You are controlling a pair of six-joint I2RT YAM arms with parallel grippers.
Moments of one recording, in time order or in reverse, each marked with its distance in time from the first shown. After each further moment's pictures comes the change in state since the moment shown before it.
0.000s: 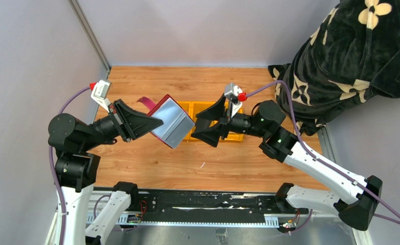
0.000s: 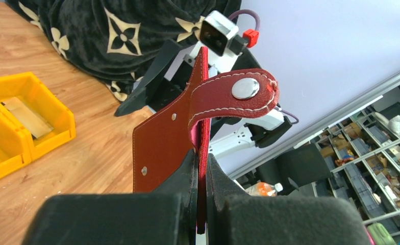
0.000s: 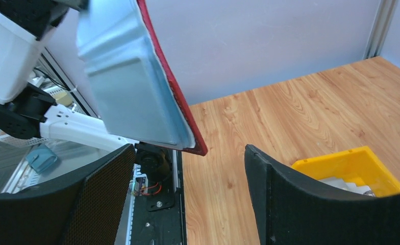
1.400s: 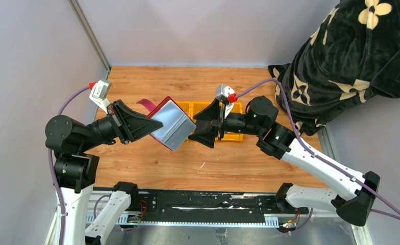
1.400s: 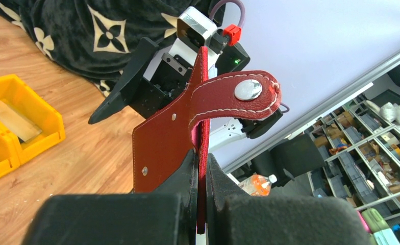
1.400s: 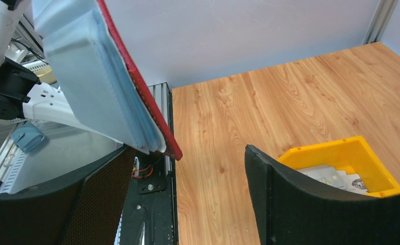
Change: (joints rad) left arm 0.000 -0.001 0.016 0.033 0.046 -0.027; right arm 0.039 0.056 0.081 -0.152 0.010 -0.121
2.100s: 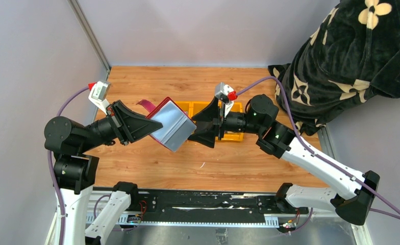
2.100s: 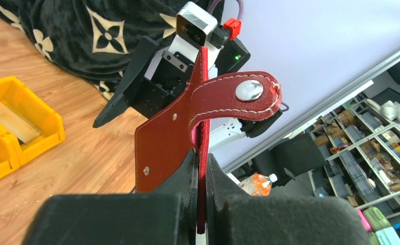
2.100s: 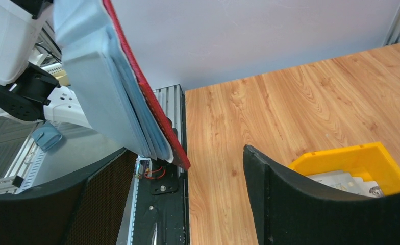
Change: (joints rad) left arm 0.000 -0.007 0.000 0.003 0.002 0.000; right arm 0.000 0.017 0.022 0.009 -0.037 0.046
